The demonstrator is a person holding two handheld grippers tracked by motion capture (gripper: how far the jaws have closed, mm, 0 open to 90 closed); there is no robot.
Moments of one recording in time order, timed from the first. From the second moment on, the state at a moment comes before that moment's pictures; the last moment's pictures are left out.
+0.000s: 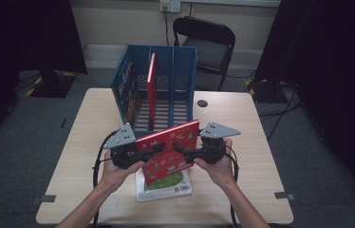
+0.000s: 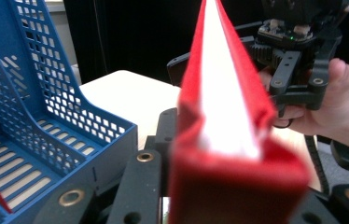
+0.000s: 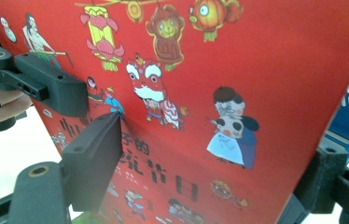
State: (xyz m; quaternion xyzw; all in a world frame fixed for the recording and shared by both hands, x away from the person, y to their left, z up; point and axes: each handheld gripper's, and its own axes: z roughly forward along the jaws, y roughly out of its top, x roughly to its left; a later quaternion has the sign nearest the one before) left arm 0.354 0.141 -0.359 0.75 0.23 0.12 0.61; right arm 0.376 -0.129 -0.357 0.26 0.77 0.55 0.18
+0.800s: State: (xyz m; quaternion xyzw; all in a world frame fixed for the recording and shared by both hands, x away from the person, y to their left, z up) left arm 0.340 0.141 -0.362 0.76 0.23 0.10 0.61; right arm 0.367 -0.135 -0.369 0.26 0.78 0.54 0.16
